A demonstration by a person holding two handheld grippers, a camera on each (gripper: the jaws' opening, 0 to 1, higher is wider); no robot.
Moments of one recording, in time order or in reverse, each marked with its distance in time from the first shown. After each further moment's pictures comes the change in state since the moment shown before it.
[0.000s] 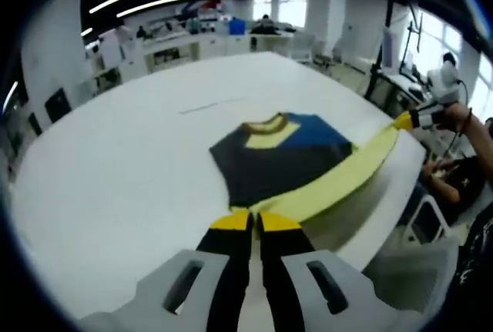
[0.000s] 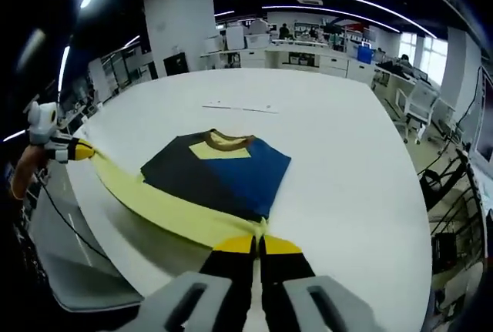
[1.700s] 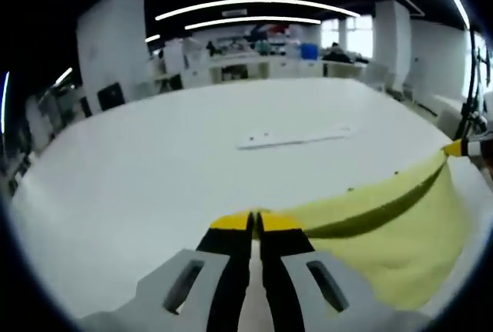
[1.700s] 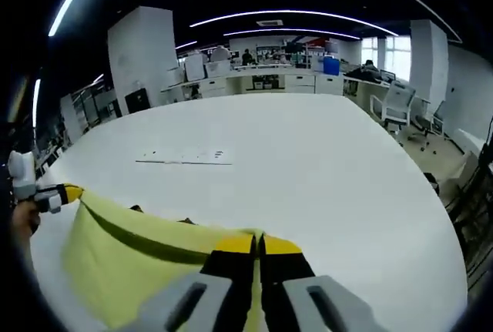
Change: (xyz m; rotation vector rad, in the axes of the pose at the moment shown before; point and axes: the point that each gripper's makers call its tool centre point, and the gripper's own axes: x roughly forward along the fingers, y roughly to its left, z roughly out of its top) left arm 0.207 0.120 0.049 -0.170 -0.125 0.362; right arm 0.203 -0.074 0.104 0.131 -0.159 -0.142
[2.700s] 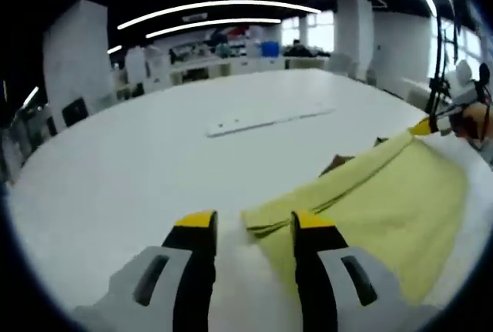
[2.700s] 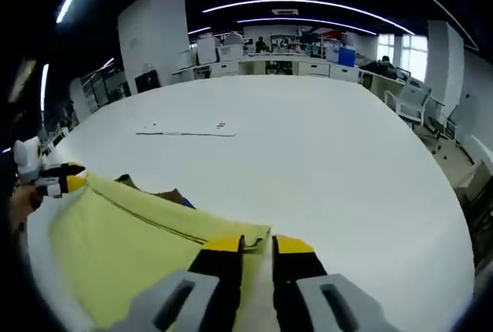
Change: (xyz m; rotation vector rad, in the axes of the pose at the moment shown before) left arm 0.006 -0.010 -0.027 0.202 -0.030 -0.259; right arm 0.017 -0.003 -0.028 -0.143 0.077 0.095
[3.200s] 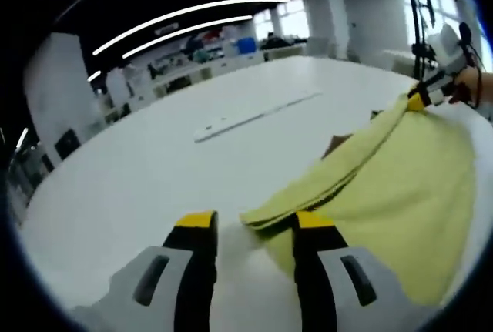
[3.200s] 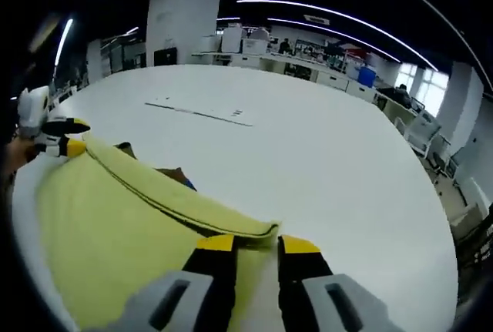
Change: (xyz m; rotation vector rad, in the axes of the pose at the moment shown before) left arm 0.029 0.006 0.004 0.087 -0.013 0.023; right arm 0.024 0.000 0.001 -0.041 -0.033 -0.069
